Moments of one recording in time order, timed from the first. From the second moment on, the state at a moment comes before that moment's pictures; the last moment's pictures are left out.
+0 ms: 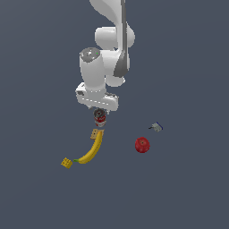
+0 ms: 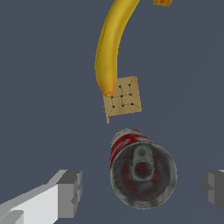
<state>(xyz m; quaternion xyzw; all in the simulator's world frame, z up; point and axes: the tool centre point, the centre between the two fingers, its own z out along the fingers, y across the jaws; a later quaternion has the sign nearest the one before) -0.093 -0.081 0.146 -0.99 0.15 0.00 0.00</state>
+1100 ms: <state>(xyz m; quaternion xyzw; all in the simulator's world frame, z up) -0.113 -0.086 0.097 -0.99 0.16 0.00 0.00</state>
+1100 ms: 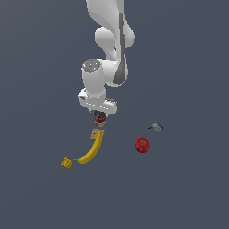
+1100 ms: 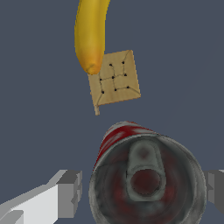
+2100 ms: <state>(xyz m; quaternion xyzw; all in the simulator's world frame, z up) -0.114 -0.086 0.081 -0.99 0.17 0.00 0.00</state>
